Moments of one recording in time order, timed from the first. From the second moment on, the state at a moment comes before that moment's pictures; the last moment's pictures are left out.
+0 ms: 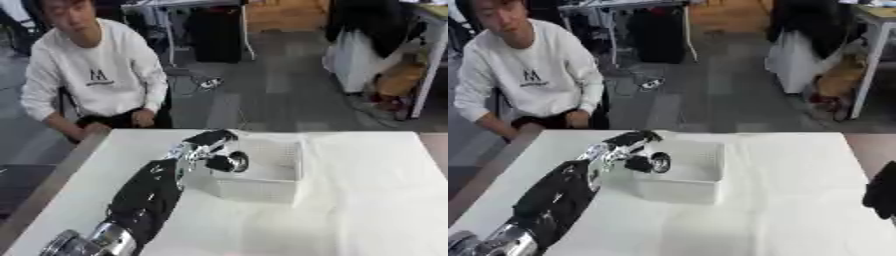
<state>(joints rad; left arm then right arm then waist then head) -1.04 0.33 0.02 -0.47 -0.91 -0.20 -0.28 -0.41 -0.16 0.00 -1.83 -0.28 -0.57 0.54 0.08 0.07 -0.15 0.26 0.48</state>
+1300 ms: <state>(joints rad) -1.20 0.39 -0.04 -0.45 -1.17 -0.37 -0.40 -0.45 -0.16 0.01 -1.83 -0.28 -0.57 0.54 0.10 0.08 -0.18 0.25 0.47</state>
